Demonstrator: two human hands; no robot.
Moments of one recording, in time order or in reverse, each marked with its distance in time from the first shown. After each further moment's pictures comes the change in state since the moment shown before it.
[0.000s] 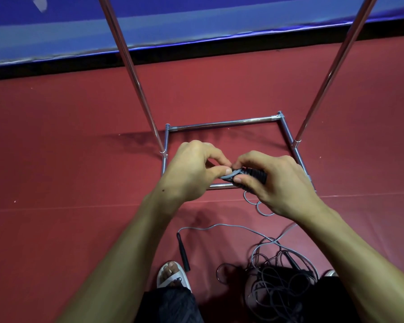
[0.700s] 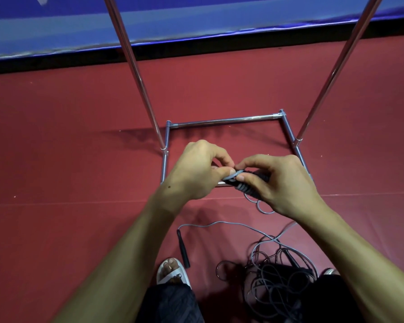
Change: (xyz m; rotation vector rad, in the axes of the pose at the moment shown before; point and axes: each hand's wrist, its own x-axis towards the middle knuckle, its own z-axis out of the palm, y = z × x) left_hand -0.001 -0.002 0.005 -0.030 -0.064 -0.053; right_hand -0.002 0.005 0.007 0.057 0.042 0.018
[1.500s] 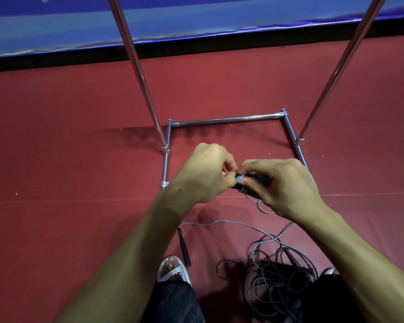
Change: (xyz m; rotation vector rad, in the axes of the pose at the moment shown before) left_hand -0.001 0.003 0.008 0.134 -0.021 0.038; right_hand -0.004 -0.003 0.002 -0.074 -0.008 -0.117
